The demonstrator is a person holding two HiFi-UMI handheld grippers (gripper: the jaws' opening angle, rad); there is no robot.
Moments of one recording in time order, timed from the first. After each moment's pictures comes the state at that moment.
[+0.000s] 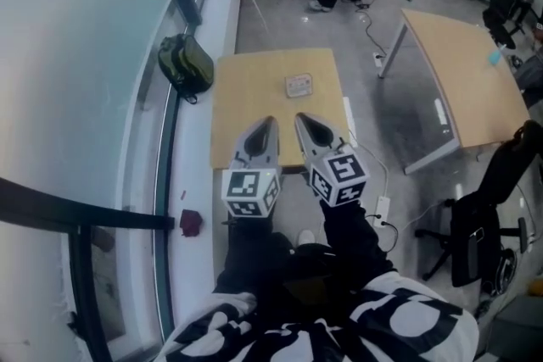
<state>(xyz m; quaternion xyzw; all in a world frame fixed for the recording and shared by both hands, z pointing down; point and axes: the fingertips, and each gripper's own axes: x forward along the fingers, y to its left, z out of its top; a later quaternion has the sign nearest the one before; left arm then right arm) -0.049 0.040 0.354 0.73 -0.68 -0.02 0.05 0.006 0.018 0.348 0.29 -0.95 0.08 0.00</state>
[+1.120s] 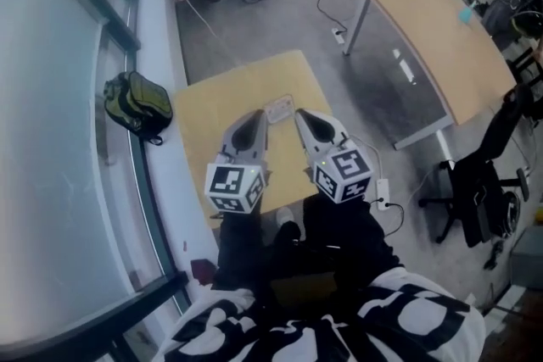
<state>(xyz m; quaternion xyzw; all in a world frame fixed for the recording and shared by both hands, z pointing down) -0.105 -0.147 0.397 0.84 -0.54 -0.01 0.07 -0.028 -0.150 0.395 0.41 -0.91 0.09 0.03</state>
